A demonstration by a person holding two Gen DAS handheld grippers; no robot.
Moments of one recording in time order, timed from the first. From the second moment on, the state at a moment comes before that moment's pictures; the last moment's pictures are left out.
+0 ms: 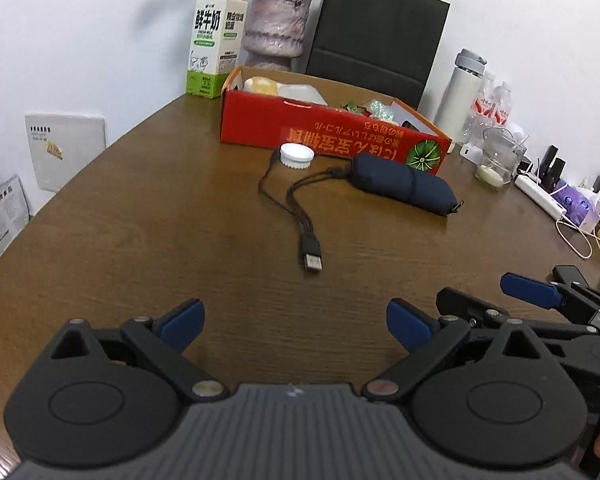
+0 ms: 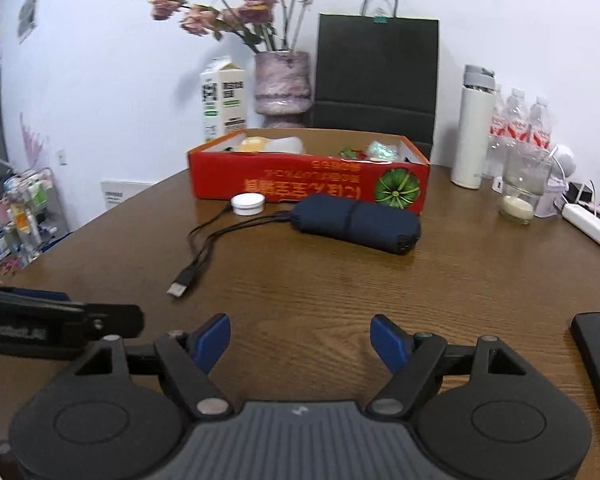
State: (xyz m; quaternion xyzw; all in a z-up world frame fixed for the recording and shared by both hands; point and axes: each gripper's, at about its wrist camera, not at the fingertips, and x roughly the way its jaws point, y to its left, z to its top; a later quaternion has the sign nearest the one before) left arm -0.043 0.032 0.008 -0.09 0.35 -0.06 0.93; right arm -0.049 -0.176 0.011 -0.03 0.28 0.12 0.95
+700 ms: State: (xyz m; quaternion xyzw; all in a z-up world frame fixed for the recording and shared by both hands) left arm 0.155 0.000 0.036 -0.06 0.31 -0.06 0.95; right arm 0.143 -0.231 0.033 0.03 0.29 0.02 0.95
